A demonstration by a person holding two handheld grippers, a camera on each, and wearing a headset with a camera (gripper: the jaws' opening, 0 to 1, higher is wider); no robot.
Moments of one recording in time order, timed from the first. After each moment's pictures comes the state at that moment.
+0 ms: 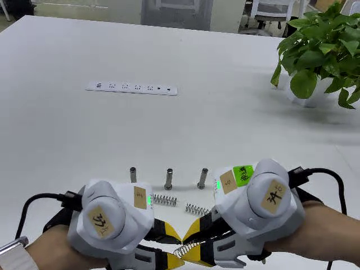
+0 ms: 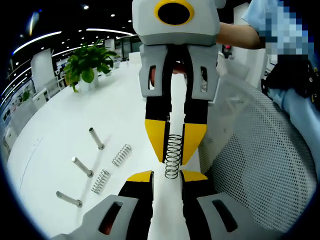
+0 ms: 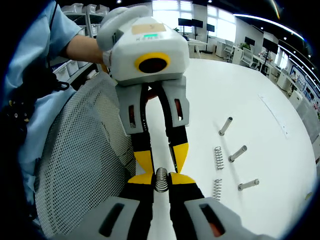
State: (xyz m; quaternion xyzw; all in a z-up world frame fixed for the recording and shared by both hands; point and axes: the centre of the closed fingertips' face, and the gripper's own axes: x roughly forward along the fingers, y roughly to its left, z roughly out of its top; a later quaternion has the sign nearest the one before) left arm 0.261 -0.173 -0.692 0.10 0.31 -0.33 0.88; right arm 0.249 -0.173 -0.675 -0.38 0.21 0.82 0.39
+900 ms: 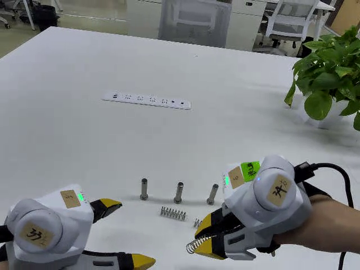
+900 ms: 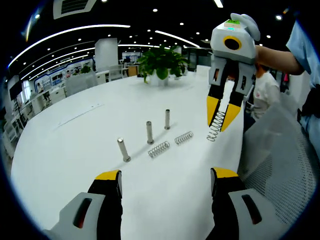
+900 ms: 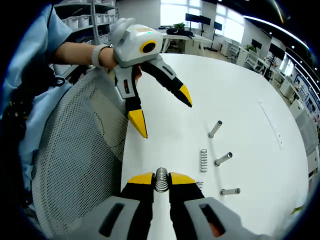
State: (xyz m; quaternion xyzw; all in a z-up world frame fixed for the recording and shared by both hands) left arm 0.235 -0.073 -0.680 0.00 0.28 -0.08 0.96; right arm 0.273 -0.155 -0.665 -0.42 0.19 0.81 0.36
